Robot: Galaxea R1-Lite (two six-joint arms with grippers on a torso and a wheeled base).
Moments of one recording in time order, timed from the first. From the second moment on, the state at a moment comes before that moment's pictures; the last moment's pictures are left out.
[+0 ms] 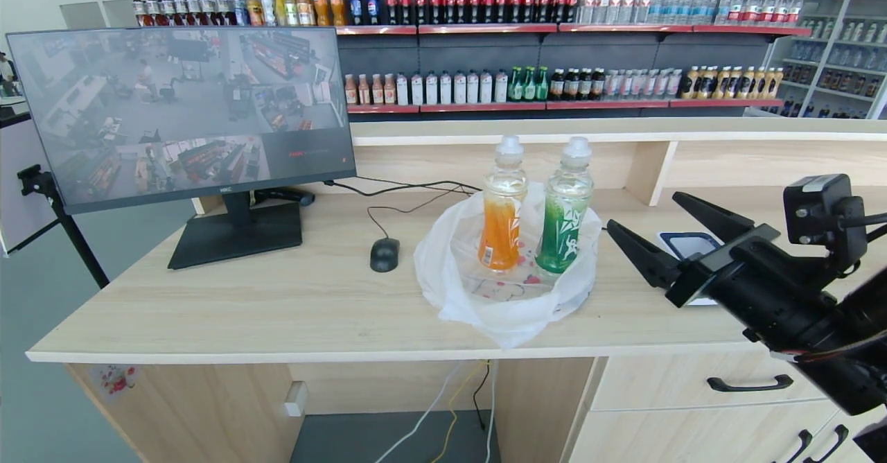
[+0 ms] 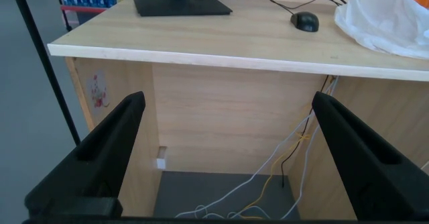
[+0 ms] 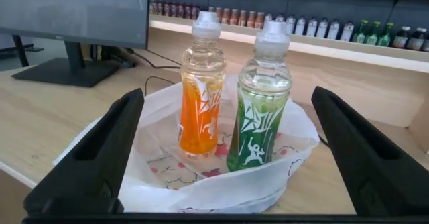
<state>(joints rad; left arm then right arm) 0.00 0.00 0.00 0.00 0.00 0.00 0.35 1.64 -0.32 -1.57 0.11 -0.07</state>
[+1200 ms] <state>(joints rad) 0.00 0.00 0.00 0.00 0.00 0.00 0.35 1.65 -0.31 -1.57 0.11 -0.07</state>
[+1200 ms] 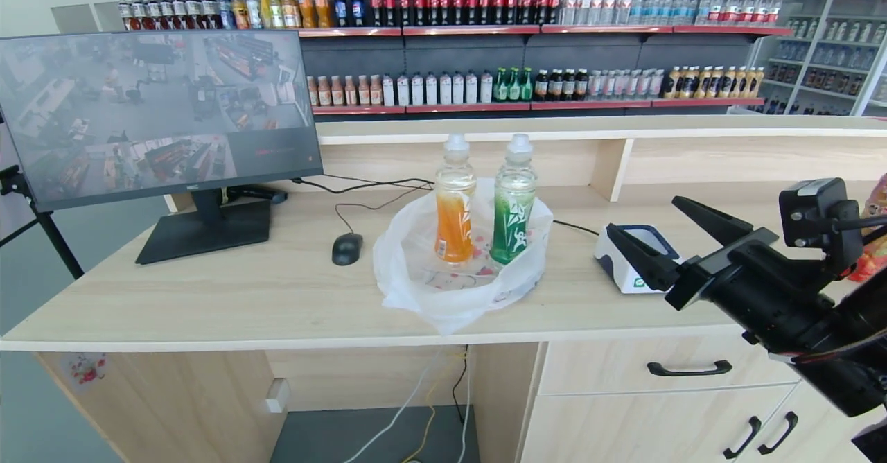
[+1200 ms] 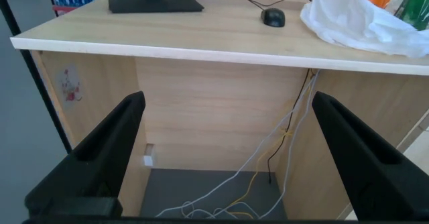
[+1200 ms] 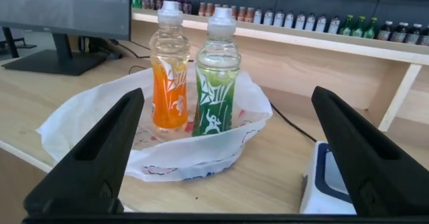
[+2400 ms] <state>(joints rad) 0.00 0.00 0.00 0.00 0.00 -0.01 0.32 1.70 -0.31 -1.57 0.11 -0.08</state>
